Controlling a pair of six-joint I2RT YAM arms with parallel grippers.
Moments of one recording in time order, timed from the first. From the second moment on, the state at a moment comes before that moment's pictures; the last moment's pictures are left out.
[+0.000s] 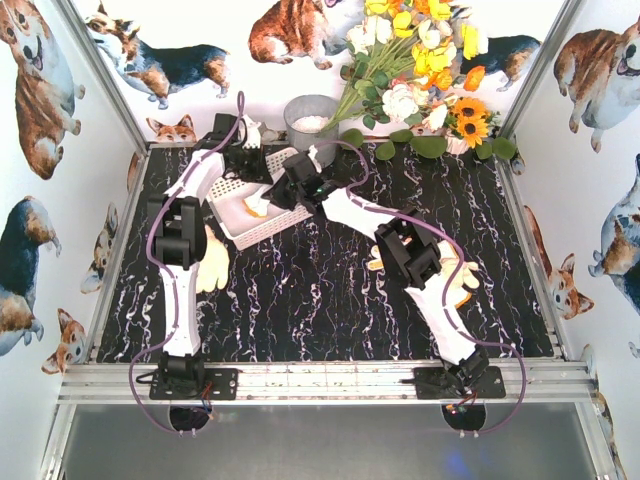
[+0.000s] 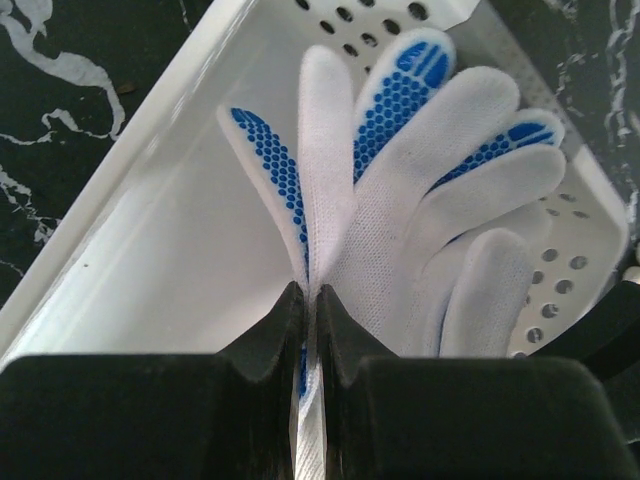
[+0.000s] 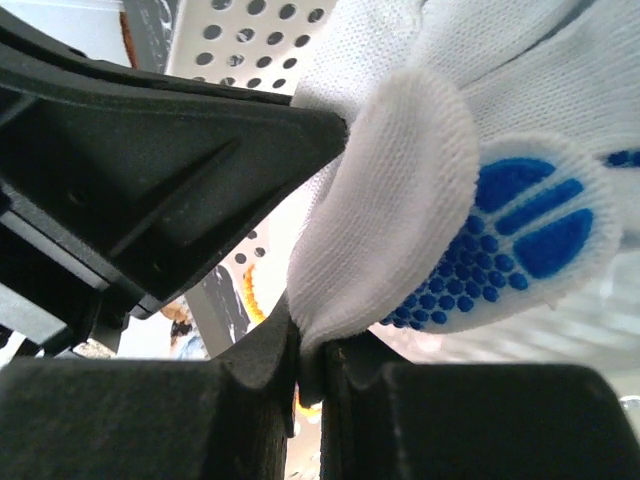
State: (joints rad) left arm -0.10 2.34 2.04 -0.63 0.53 -0.07; right arm 0.69 2.39 1.97 -0.14 -0.06 1.18
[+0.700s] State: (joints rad) left arm -0.09 2.39 2.07 -0.65 0.44 -0.02; right arm 0.73 2.55 2.27 -0.46 0.00 1.32
